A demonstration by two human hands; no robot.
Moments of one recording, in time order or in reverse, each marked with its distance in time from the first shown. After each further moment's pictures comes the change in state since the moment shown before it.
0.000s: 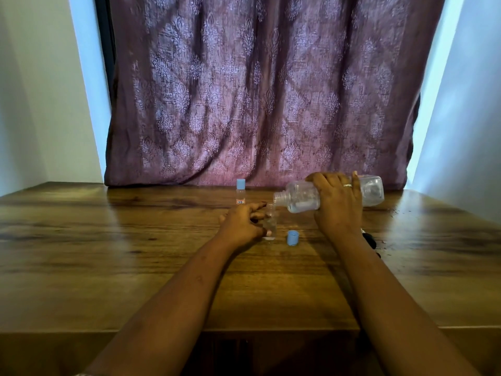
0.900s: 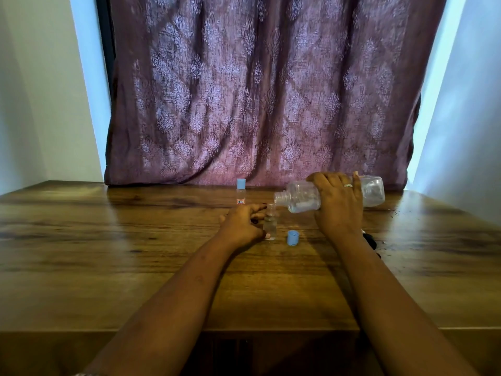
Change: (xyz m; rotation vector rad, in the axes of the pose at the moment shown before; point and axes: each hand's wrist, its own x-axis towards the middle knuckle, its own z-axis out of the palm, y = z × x) left_hand -0.003 0.006 -0.001 0.083 0.004 -0.014; right_hand -0.001 0.002 0.002 0.003 0.006 -0.005
